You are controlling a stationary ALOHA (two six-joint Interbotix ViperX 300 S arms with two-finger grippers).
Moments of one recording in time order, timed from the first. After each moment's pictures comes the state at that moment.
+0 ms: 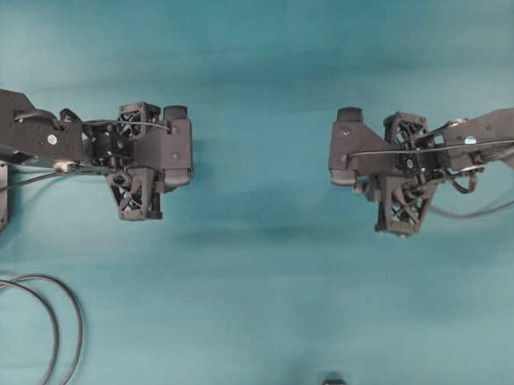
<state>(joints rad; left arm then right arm) 0.06 0.03 0.87 -0.02 0.19 0.14 0.10 -0.03 0.84 -0.03 0.38 0.36</state>
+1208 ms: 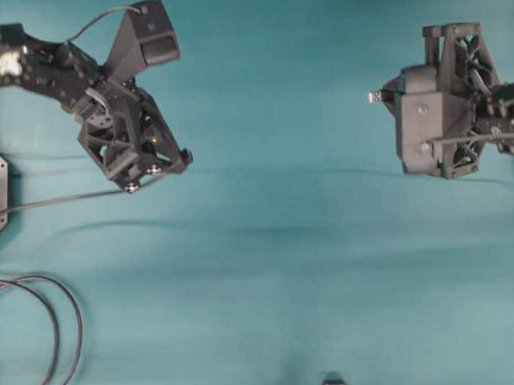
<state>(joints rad) 0.24 -0.25 0.59 -0.66 0.82 0.18 0.19 -0.44 0.76 -0.75 0.86 0.42</state>
